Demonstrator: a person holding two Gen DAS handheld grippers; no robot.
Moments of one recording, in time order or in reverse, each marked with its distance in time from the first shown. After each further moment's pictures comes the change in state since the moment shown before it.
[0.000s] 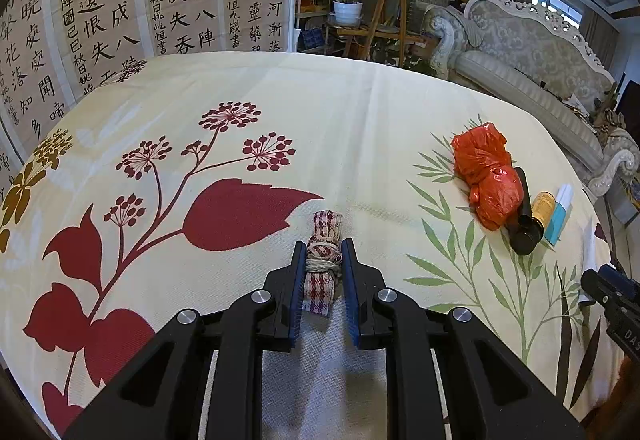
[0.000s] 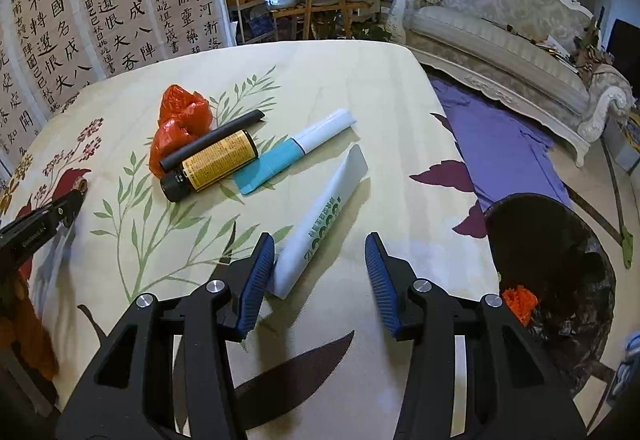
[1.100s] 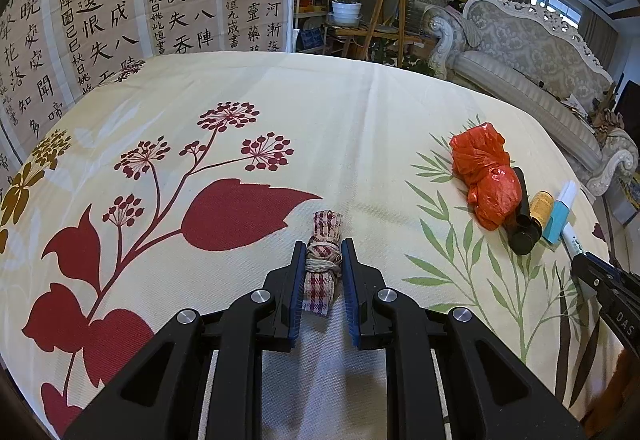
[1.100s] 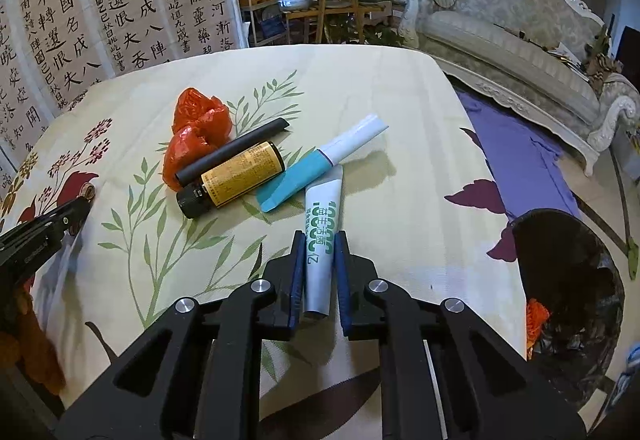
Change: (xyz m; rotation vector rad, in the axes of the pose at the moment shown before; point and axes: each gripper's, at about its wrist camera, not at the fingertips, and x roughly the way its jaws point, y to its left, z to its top) left arm 0.001 -0.001 0.001 -0.001 0.000 -0.008; right arm 0.005 0.014 0.006 -0.025 -0.011 0.027
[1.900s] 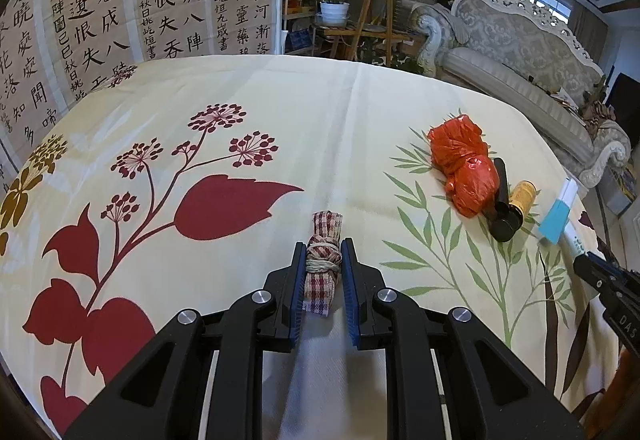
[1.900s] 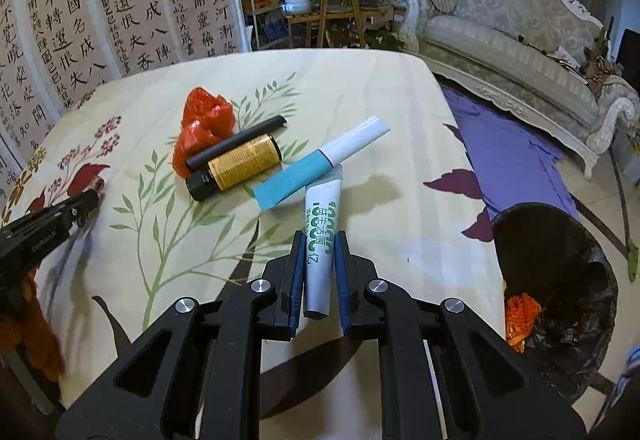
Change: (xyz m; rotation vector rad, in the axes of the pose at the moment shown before) left arm -0.009 -0.005 -0.005 0.027 -0.001 -0.024; right arm -0.017 -0.008 -0.011 -0.014 -0.003 0.002
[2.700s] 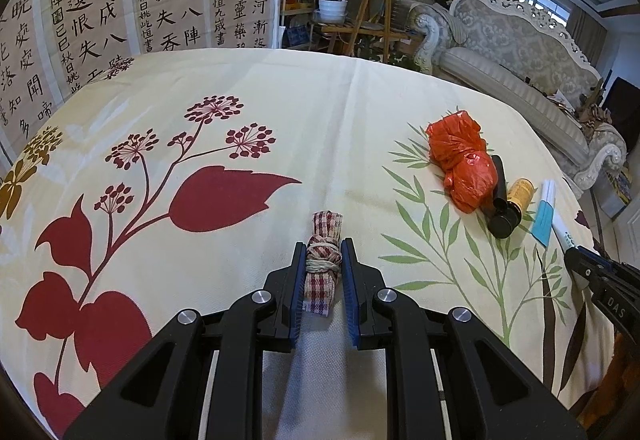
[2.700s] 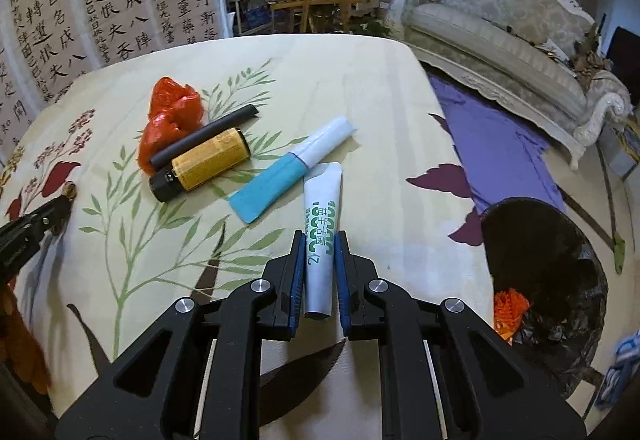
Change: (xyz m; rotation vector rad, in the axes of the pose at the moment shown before) left arm 0.002 0.002 -0.003 -0.011 0.010 -0.024; right arm 0.016 -0.006 0.008 0.007 0.046 -0.050
